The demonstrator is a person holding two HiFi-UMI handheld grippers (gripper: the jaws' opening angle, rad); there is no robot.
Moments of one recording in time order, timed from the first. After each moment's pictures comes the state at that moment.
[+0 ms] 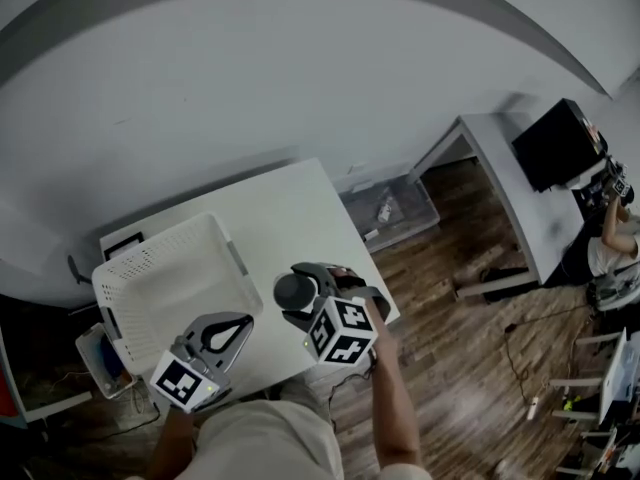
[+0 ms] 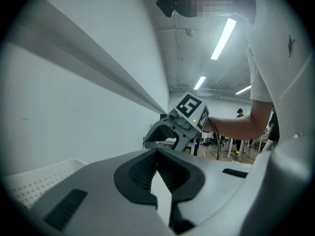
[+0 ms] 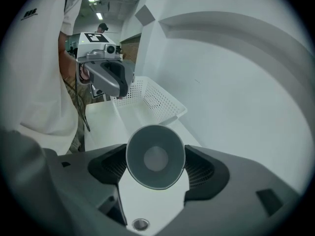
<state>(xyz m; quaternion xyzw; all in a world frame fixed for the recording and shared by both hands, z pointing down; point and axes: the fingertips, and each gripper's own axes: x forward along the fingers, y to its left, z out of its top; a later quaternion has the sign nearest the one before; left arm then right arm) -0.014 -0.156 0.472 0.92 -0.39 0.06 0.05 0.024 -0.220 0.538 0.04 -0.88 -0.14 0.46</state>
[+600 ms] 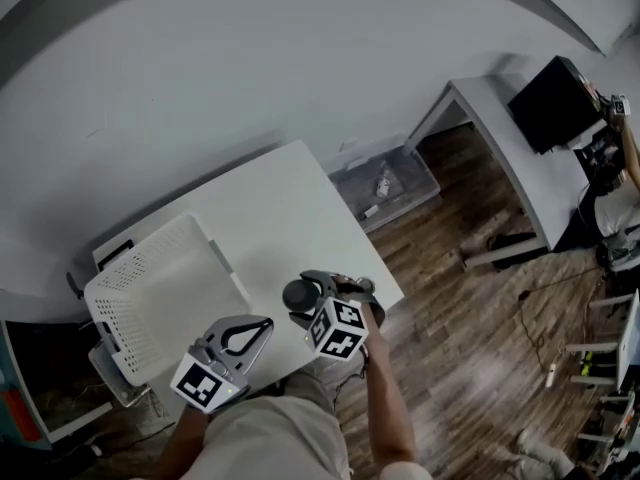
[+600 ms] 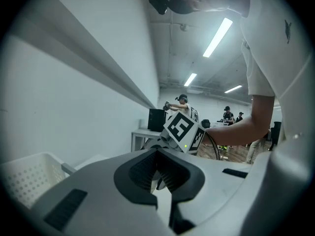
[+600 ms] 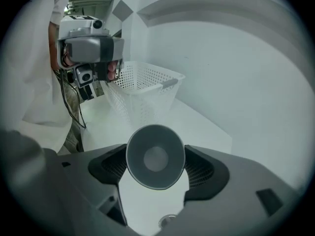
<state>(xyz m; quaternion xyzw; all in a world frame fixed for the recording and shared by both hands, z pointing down) 0.040 -0.163 0.503 0.94 -0.32 0.08 0.05 0.069 -0.217 0.634 0.09 -0.87 -0.04 0.48</state>
